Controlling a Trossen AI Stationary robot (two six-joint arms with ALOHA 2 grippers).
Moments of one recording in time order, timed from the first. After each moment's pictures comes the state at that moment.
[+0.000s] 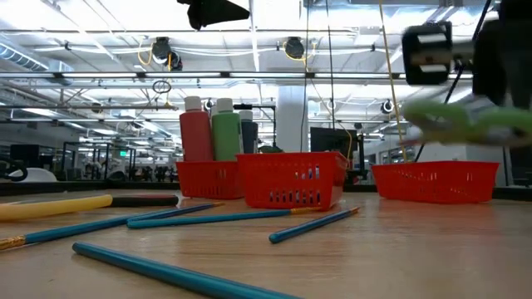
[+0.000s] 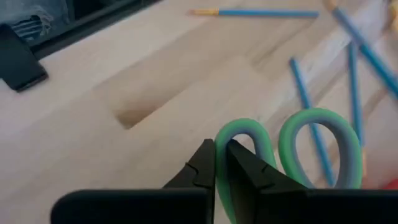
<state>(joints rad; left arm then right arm) -0.07 1.24 0.96 0.06 -0.18 -0.03 0.58 1.50 0.73 -0.03 -0.02 -0.31</state>
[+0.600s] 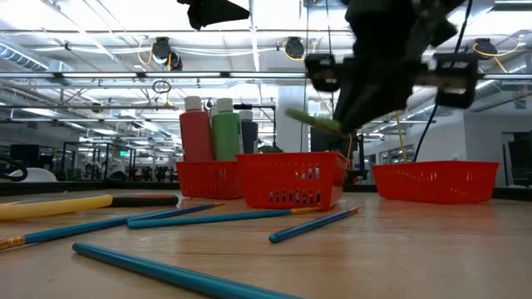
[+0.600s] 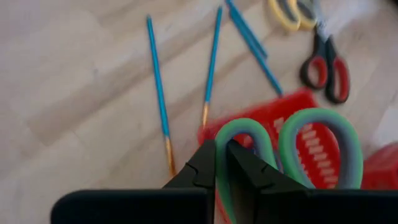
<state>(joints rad) -0.07 1.24 0.96 0.06 -0.18 -0.03 0.17 1.53 0.88 -0.13 -0.18 -0.66</state>
